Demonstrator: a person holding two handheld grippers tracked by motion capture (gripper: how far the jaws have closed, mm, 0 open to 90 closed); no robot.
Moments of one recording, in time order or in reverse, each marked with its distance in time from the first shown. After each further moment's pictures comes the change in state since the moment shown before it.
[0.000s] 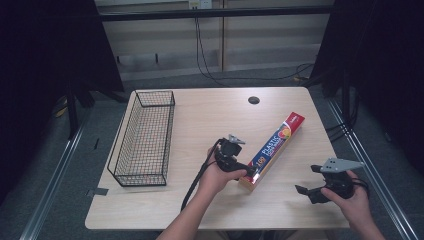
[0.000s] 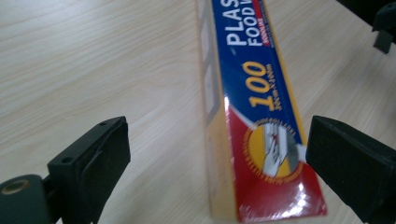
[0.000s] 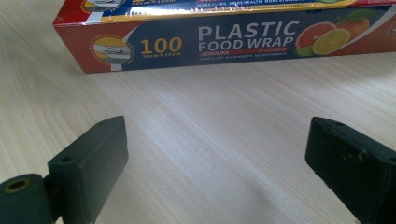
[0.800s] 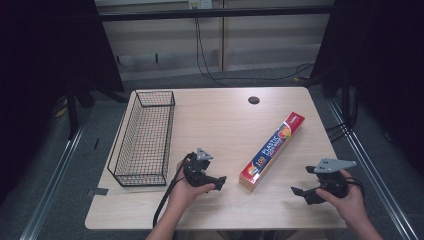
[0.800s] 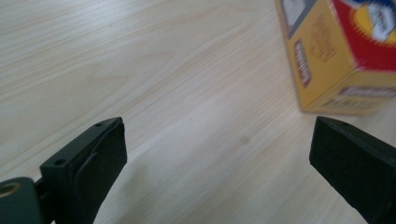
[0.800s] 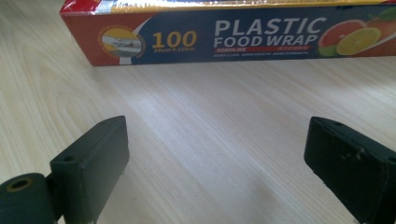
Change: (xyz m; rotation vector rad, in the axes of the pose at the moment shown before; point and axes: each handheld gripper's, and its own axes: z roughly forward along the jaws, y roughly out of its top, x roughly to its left) left arm 0.042 -0.069 -0.042 -0.010 0.110 0.004; right arm 0.005 0.003 0.009 0.021 0.023 -0.029
